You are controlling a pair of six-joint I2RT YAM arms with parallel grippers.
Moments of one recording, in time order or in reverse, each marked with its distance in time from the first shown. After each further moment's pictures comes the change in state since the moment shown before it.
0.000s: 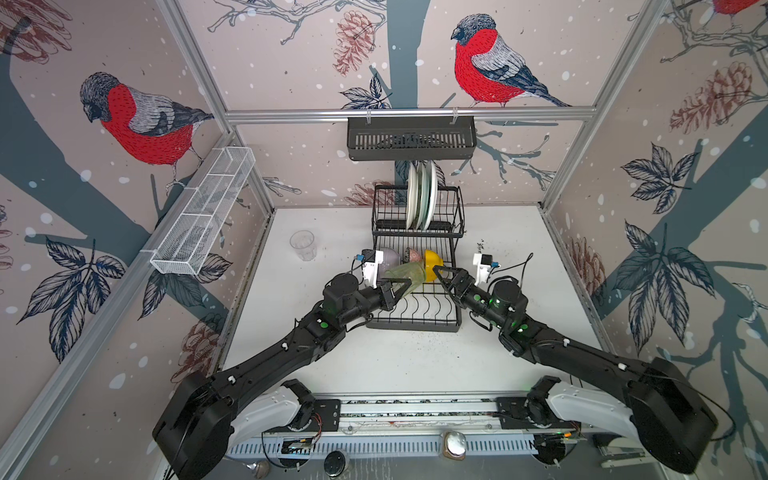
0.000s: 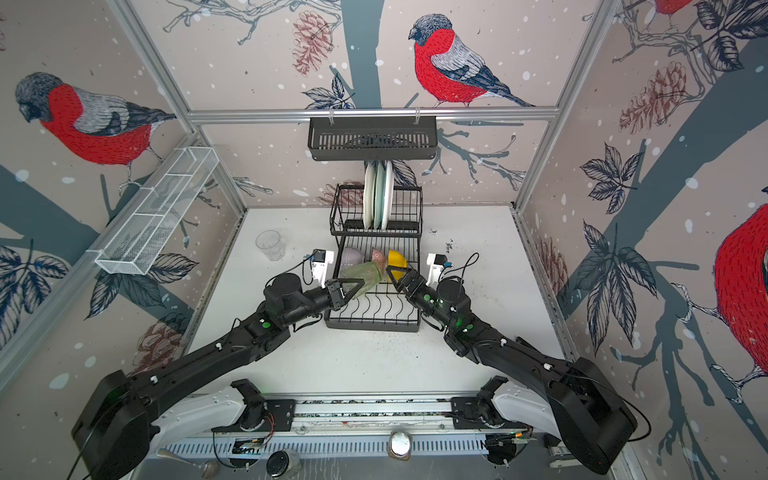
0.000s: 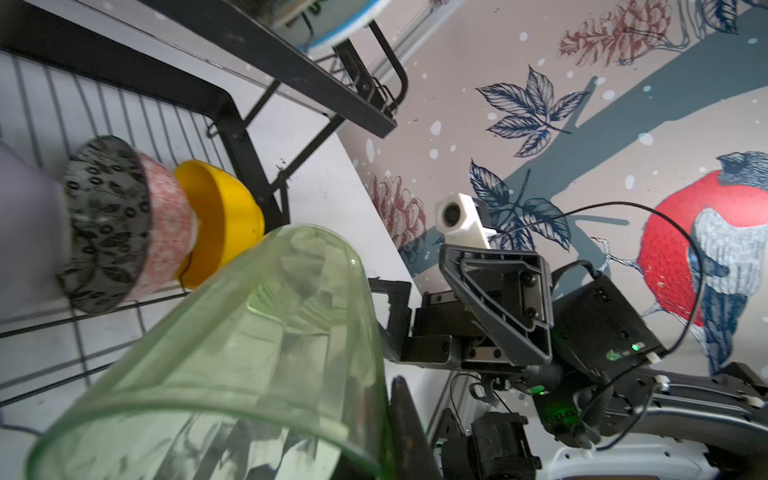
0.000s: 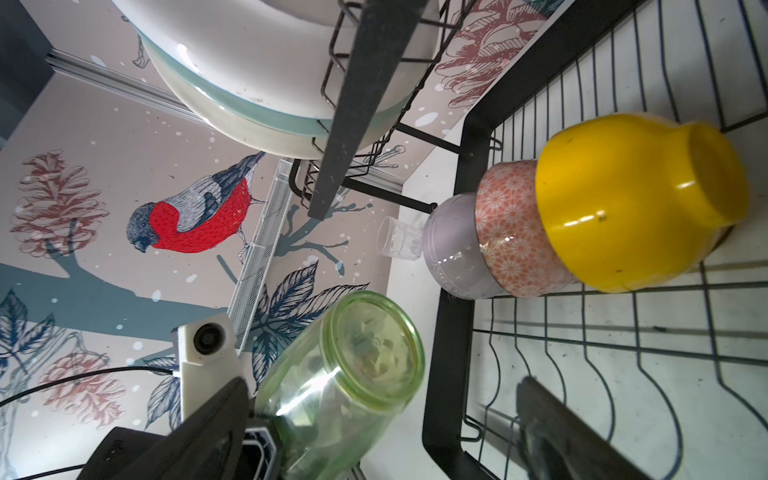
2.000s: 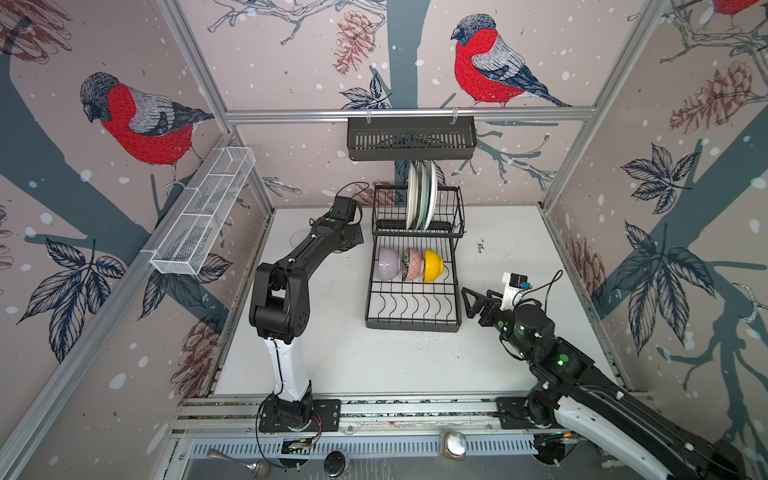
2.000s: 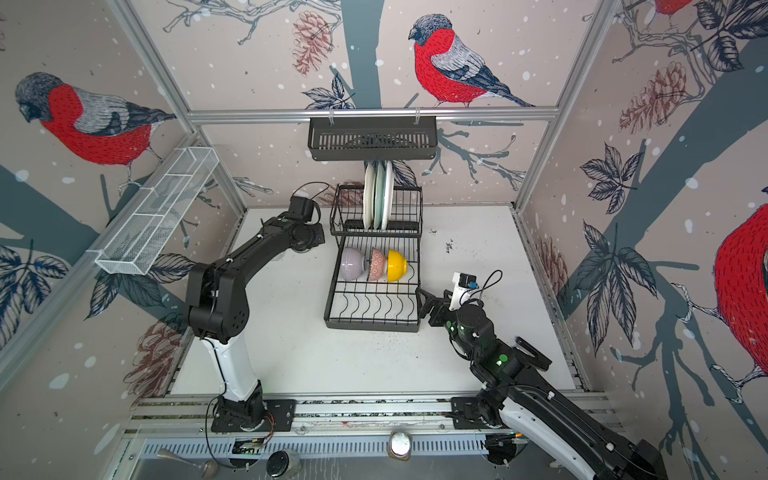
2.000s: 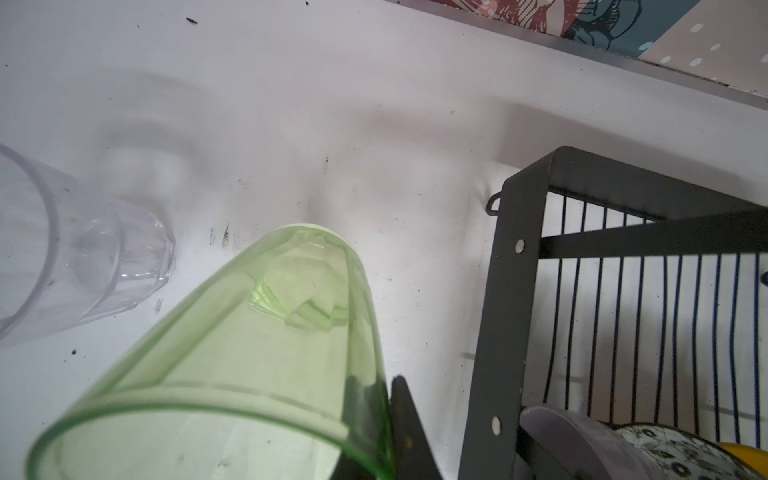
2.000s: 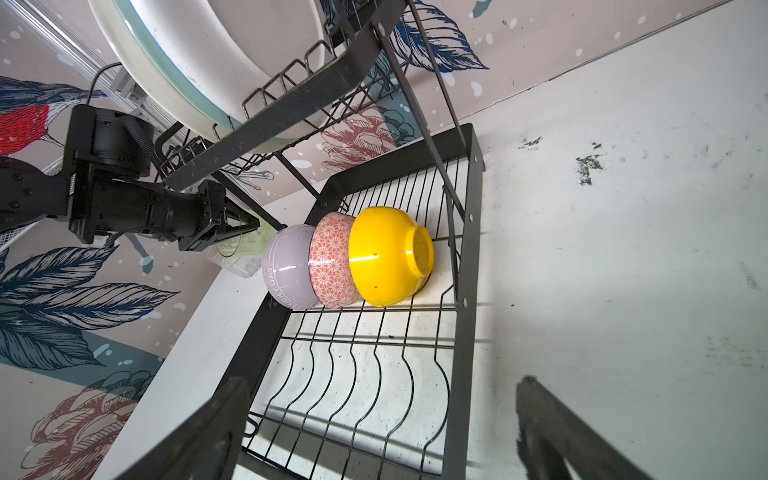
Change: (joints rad) left arm 0.413 0.894 1.021 -0.929 -0.450 0.384; right arm 0.034 -0.515 -0.099 -0.573 0.378 -0.517
